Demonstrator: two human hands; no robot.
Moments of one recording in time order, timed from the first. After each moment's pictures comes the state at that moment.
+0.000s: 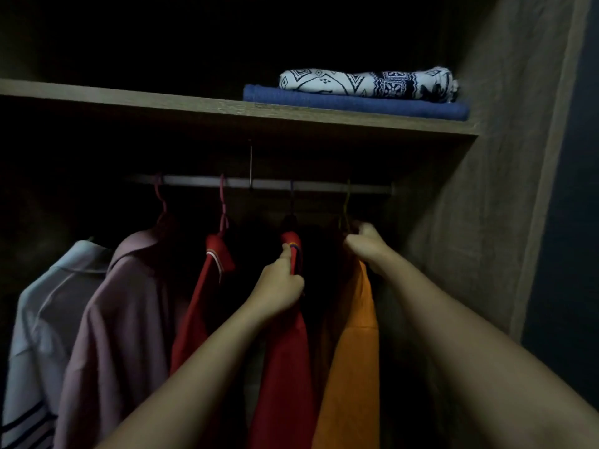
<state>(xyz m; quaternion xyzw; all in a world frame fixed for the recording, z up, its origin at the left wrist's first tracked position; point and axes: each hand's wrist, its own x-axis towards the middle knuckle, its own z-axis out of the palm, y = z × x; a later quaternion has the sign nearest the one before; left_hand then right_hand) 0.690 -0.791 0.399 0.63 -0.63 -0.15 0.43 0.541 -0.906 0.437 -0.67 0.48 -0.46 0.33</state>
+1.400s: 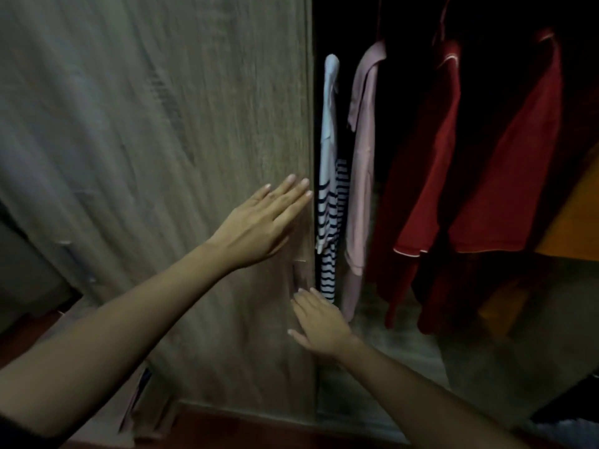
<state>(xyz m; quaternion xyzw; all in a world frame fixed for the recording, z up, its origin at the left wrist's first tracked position) 1.029 -0.511 0.239 0.51 -0.75 0.42 0.06 0.868 -0.546 0.072 -0.97 0.23 0.05 -0.10</state>
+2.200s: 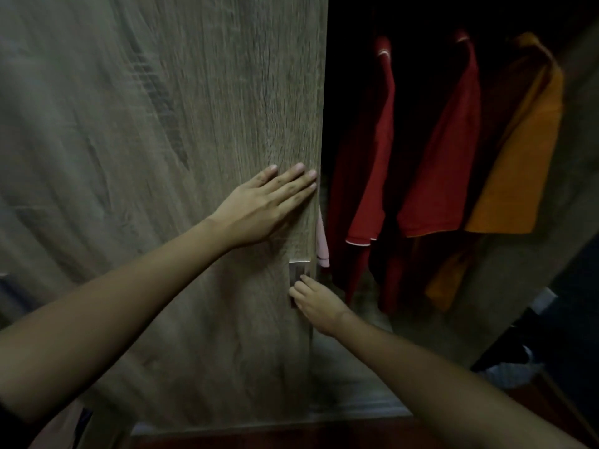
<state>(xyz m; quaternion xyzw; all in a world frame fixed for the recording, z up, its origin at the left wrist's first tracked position) 0.994 -0.584 0.242 0.39 -0.78 0.48 0.06 0.822 -0.583 0.094 -0.88 0.16 0.18 -0.40</state>
